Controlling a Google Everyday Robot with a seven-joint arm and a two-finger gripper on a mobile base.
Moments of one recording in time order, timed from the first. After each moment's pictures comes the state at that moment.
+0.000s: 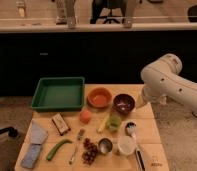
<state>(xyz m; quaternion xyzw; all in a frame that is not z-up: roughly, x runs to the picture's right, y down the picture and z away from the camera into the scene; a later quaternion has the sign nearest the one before) 0.259 0.074 0.680 -0.23 -0.14 -0.72 0.64</state>
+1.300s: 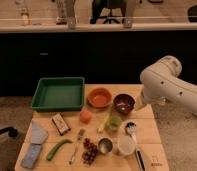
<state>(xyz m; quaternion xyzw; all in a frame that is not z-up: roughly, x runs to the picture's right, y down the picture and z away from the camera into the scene) 0.249 0.080 0.672 -0.22 -0.14 -0.75 0.62</state>
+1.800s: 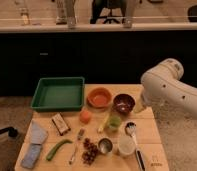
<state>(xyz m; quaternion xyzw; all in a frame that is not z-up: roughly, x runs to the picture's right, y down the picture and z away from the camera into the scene) 0.238 0.089 0.665 -0.19 -0.16 -0.78 0.57</state>
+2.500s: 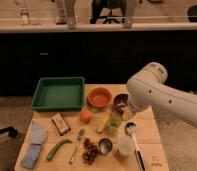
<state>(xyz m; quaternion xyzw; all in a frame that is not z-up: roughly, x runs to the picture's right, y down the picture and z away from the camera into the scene) 0.175 0.107 0.658 -0.16 -0.20 -0.85 0.46</state>
